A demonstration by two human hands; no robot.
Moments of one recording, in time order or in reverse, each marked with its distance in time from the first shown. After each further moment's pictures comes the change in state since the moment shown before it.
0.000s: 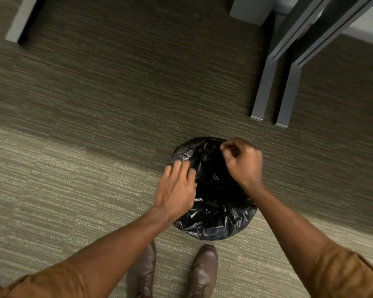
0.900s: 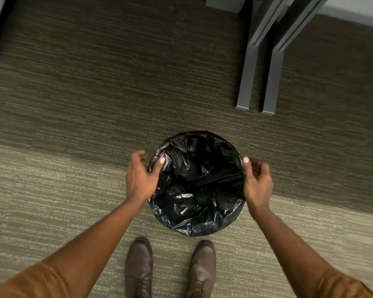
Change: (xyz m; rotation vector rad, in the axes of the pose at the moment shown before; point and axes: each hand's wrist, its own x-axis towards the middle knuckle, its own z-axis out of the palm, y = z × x) left_hand 0.014 -0.038 0.024 -0.830 0.079 -0.733; right_hand -0.079 0.083 -0.006 0.414 0.233 0.630
